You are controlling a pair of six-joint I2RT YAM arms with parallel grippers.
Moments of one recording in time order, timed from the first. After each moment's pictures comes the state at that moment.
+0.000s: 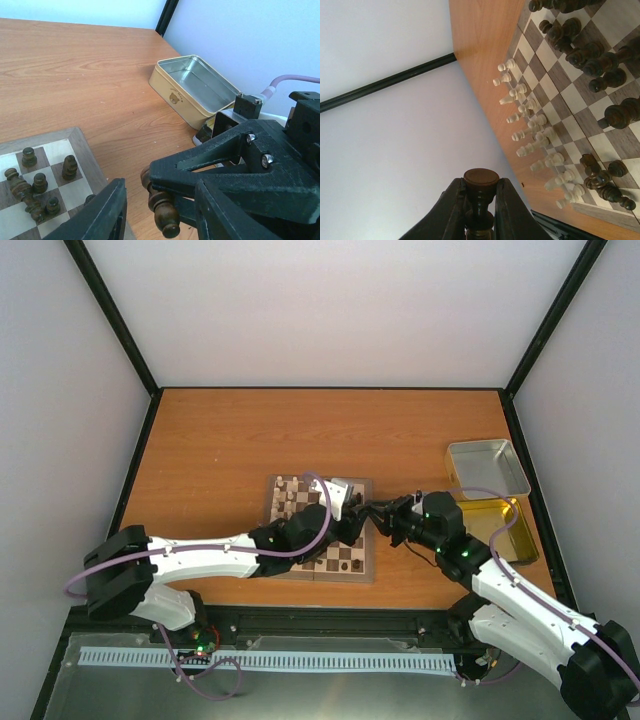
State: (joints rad) left arm -1.17 1.41 0.78 0.31 -0.36 -0.54; right arm 0.58 0.82 0.41 0.05 -0.30 1.78
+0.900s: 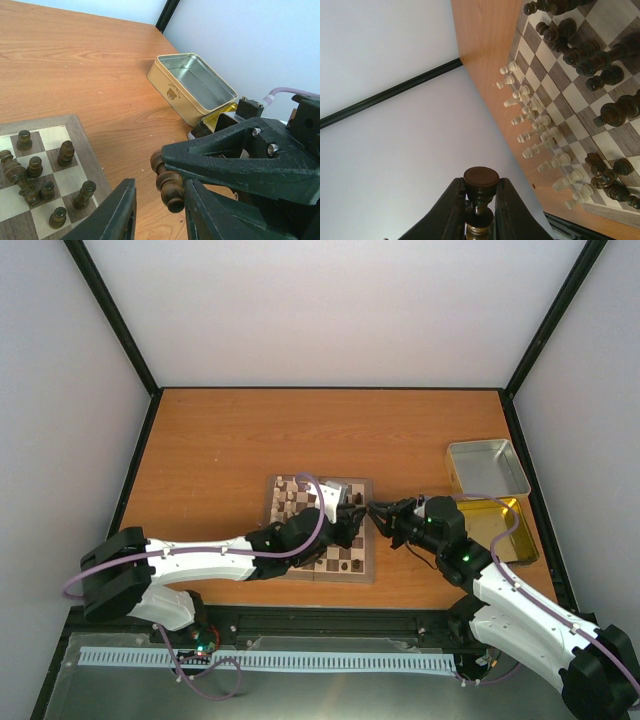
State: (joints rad) left arm -1.17 1.39 0.73 0.34 -0.34 -0.61; right arm 0.58 0.79 0.37 0.10 -0.28 1.85
